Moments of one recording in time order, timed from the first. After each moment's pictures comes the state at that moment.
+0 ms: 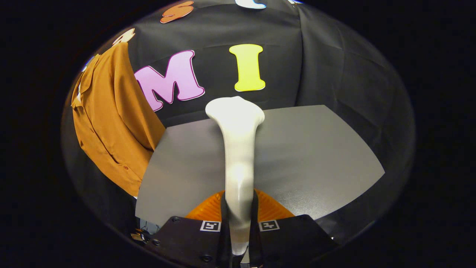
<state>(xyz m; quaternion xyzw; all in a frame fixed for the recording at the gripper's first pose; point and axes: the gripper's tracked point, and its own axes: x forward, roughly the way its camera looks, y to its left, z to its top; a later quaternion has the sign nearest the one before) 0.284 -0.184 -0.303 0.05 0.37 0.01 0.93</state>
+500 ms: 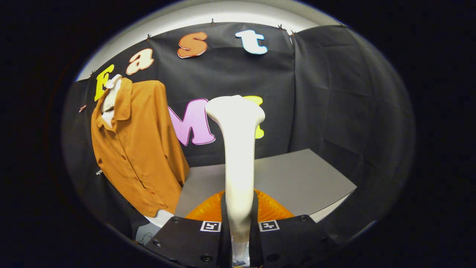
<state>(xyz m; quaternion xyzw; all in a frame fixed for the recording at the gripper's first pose) 0.225 -0.139 -0.157 0.03 0.19 0.00 0.98</state>
